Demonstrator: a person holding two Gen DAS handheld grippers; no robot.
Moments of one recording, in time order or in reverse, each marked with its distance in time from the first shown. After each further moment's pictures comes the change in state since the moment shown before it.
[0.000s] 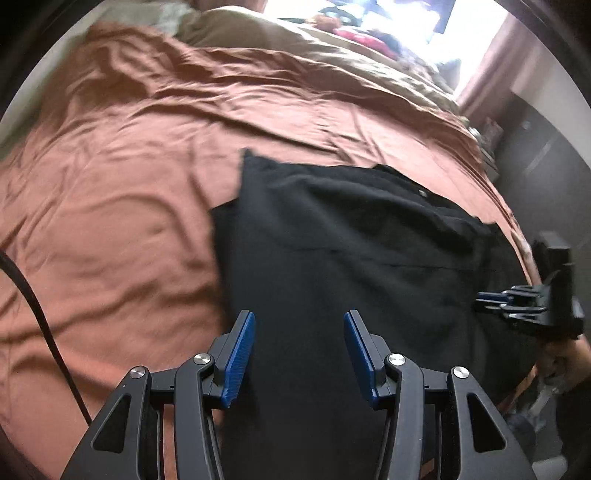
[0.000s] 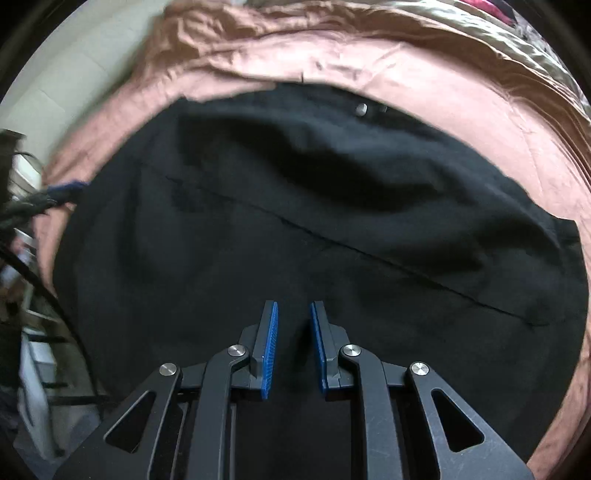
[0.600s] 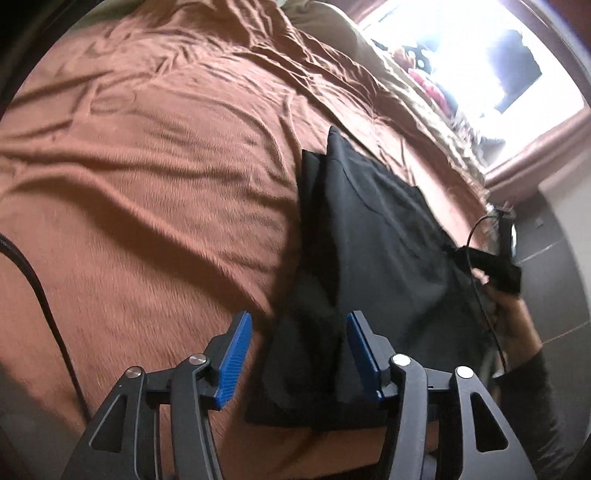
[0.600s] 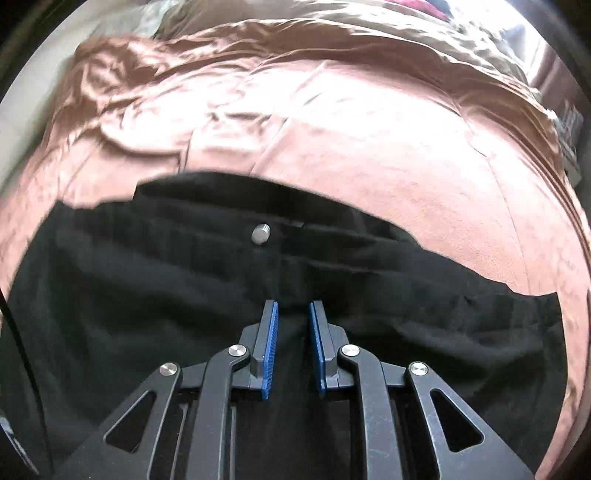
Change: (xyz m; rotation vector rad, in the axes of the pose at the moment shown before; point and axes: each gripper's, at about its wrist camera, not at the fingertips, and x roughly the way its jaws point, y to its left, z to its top) left arm -0.035 0.054 -0.079 -0.378 -0.033 -0.121; right arm 0.076 -0.039 0.122 0.228 -0.107 -0.171
